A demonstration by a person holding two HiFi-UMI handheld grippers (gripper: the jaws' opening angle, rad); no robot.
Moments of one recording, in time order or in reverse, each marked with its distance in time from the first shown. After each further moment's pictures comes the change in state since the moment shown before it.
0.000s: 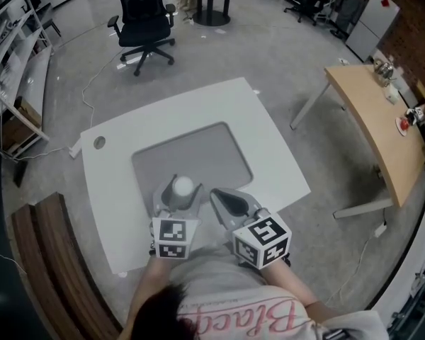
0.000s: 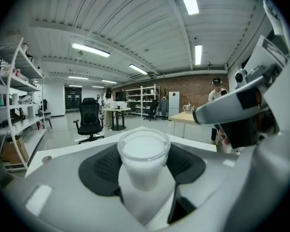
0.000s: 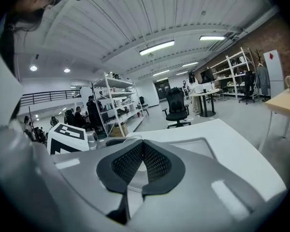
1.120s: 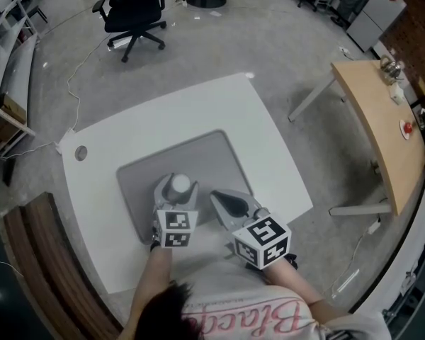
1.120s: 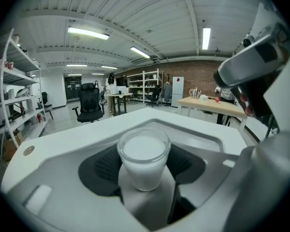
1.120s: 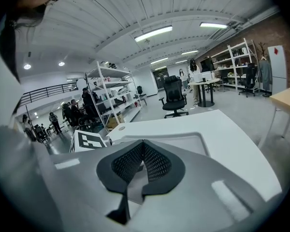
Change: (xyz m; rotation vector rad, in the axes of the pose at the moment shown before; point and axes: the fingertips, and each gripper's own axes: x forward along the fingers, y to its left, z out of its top) left arm 0.087 0.018 -0.070 -0.003 0.181 0.022; right arm 0.036 -0.053 -0.015 0.018 0.142 -0.004
